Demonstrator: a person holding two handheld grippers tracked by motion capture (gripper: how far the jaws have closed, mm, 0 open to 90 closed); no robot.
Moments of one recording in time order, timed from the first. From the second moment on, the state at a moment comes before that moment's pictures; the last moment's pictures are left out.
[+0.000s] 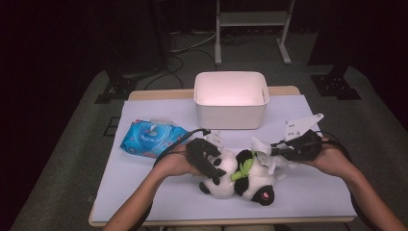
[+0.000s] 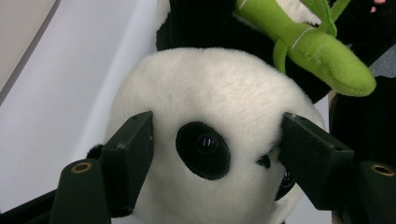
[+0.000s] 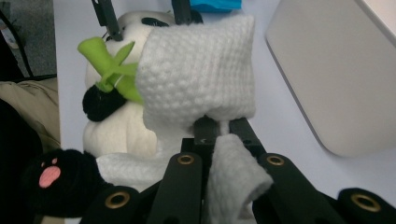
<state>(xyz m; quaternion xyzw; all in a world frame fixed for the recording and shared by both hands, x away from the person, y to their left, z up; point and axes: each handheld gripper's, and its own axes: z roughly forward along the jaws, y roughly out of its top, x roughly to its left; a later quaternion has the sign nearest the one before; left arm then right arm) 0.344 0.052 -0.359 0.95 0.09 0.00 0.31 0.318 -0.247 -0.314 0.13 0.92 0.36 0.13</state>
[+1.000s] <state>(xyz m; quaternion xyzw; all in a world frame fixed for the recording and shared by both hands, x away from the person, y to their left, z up) 0.340 0.048 -0.360 0.94 0.09 0.01 0.32 0.325 -0.206 -0.333 0.10 0.92 0.35 0.10</state>
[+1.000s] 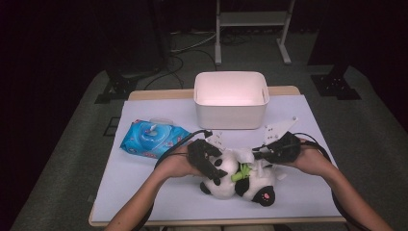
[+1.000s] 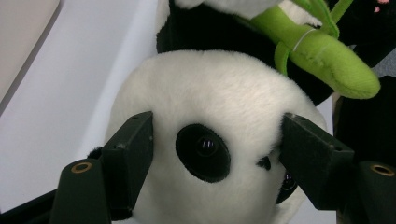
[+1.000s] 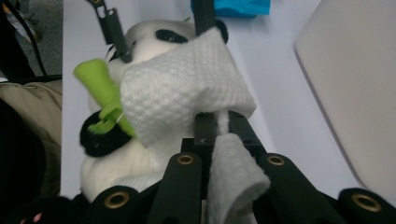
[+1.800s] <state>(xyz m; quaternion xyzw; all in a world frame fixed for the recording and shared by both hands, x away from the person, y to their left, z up) 0.355 0.044 -0.363 0.94 0.13 0.00 0.32 0.283 -0.267 -0.369 0.14 0.91 0.39 0.07</state>
